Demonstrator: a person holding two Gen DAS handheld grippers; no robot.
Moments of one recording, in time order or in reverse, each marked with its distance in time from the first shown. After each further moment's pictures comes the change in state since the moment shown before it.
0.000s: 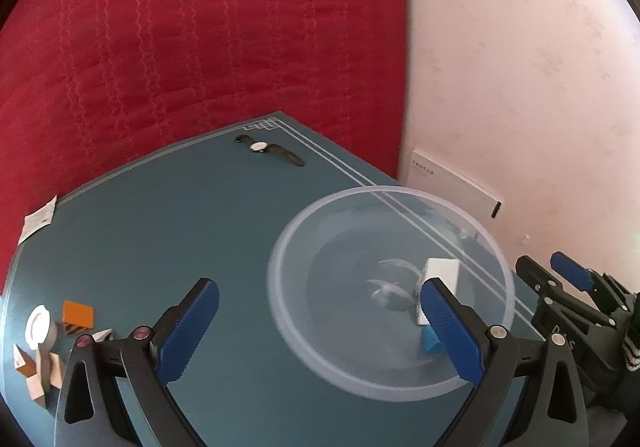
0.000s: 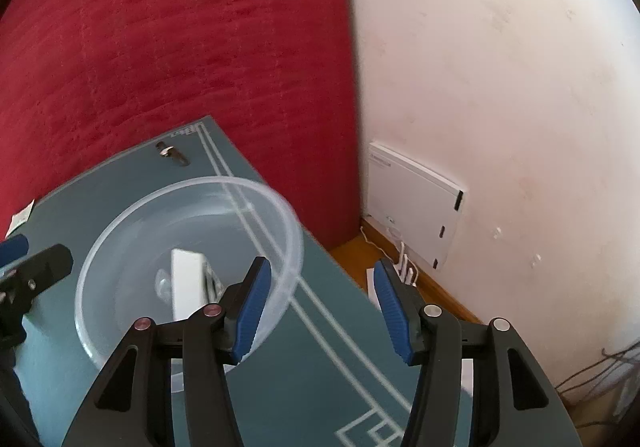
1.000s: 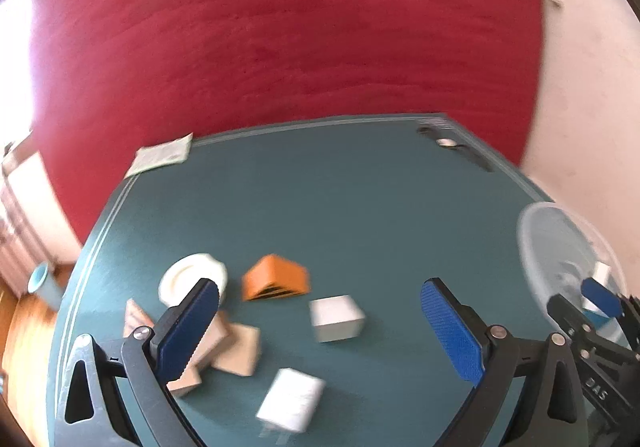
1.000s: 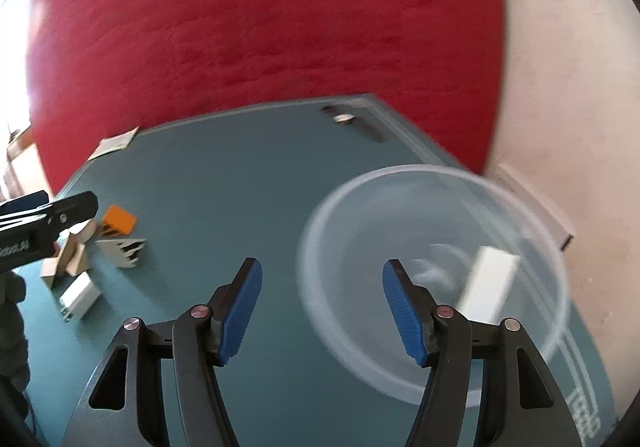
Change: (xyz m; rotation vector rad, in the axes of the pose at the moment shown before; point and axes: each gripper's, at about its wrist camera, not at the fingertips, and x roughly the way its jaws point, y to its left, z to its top) left arm -0.042 0.190 -0.041 -0.238 0.030 0.302; right arm -0.009 0.178 -0.026 -0.263 0.049 0.314
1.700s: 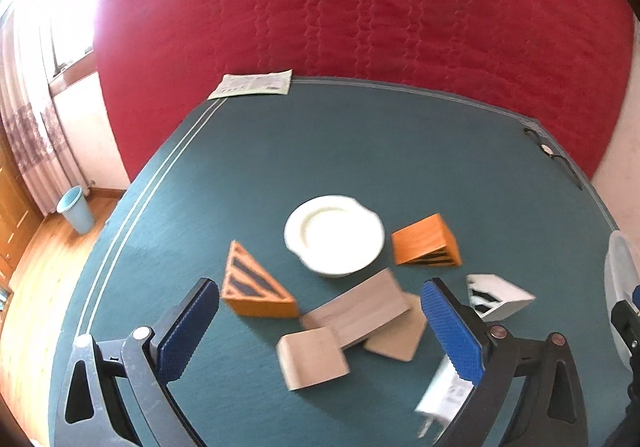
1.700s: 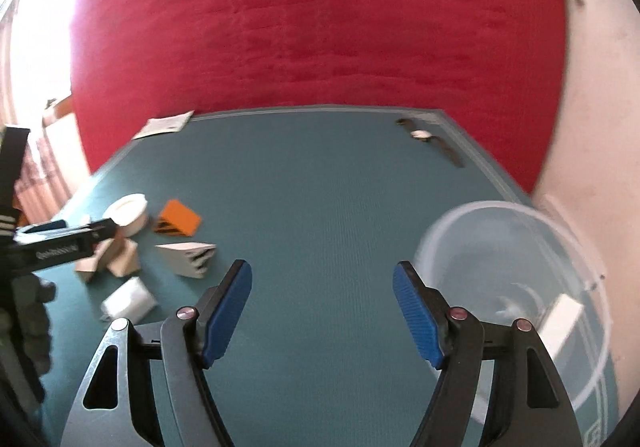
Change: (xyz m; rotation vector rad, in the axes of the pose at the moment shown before) left arm 0.028 0.095 -0.030 -0.210 0.114 0.146; right arm 0.010 0.068 0.019 -0.123 0.004 0.140
